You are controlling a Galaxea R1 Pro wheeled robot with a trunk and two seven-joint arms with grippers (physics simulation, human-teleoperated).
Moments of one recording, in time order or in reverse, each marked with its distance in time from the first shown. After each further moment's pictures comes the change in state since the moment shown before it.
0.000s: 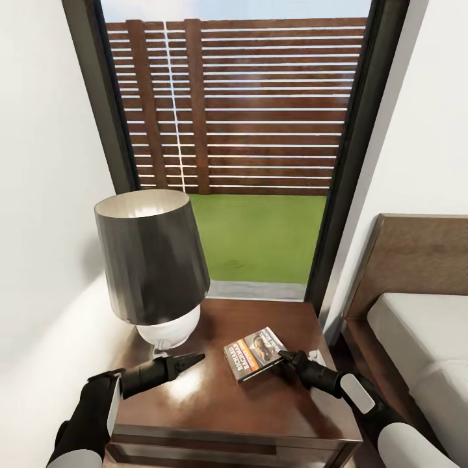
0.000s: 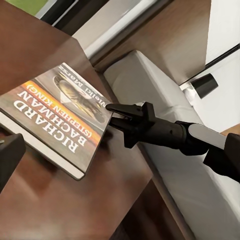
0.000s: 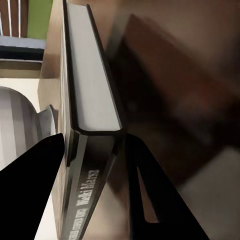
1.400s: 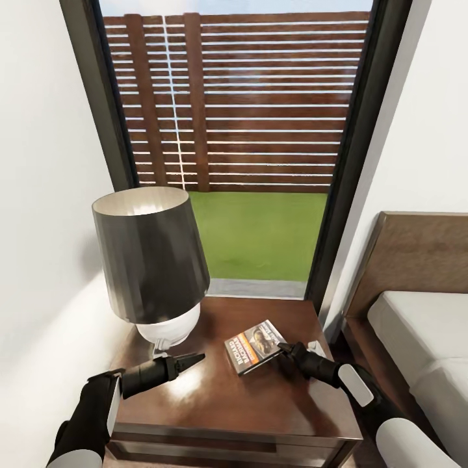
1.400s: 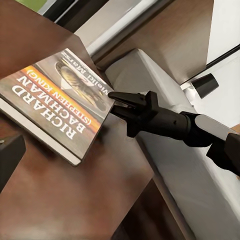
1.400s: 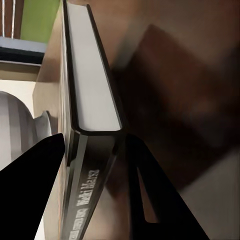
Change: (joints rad) left arm 0.000 0.000 0.000 0.000 0.000 0.000 0.000; right arm 0.000 0.005 0.004 -0.096 0.007 -0.001 -0.079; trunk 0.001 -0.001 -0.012
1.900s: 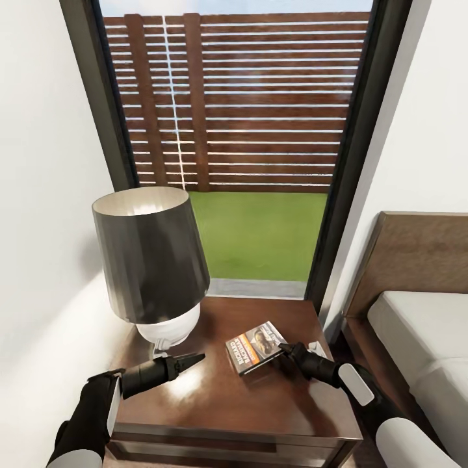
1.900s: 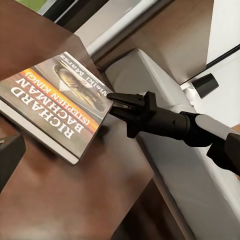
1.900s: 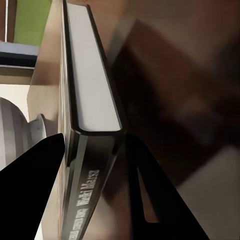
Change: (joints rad) left arm 0.000 0.000 0.000 0.000 0.000 0.000 0.000; right arm 0.000 0.000 0.000 -0.002 -0.027 0.006 -0.045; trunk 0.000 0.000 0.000
